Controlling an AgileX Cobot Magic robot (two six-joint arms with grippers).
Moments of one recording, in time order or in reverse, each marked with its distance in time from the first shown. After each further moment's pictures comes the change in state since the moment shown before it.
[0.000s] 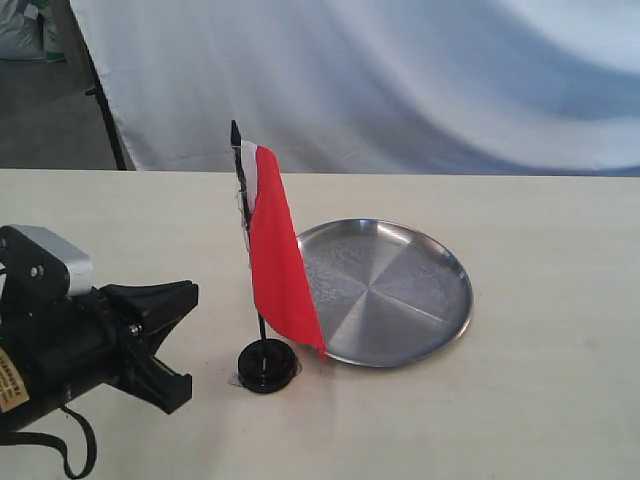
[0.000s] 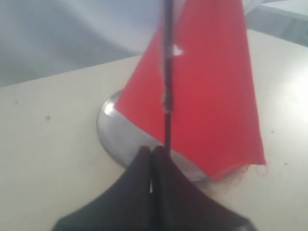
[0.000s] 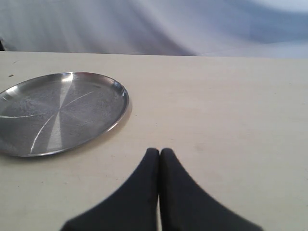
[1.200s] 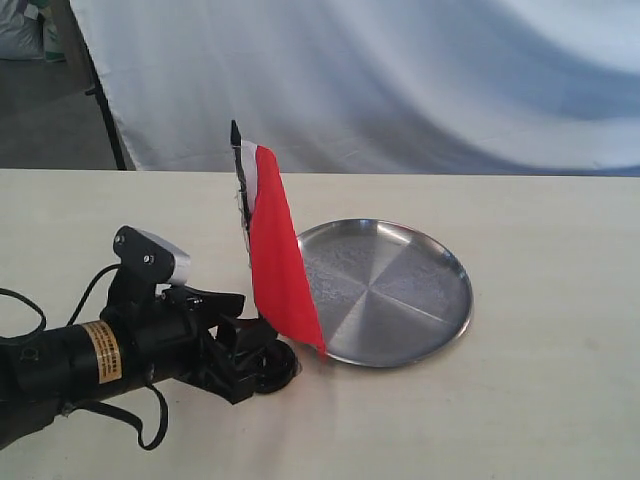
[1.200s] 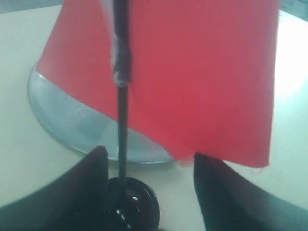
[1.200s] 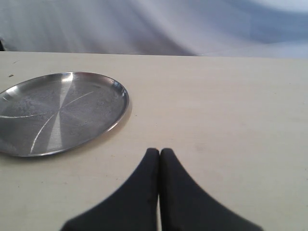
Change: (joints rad) left arm -0.002 0.257 -0.211 0.245 0.080 -0.227; right arm 0.000 0.000 0.000 0.000 0.000 0.000
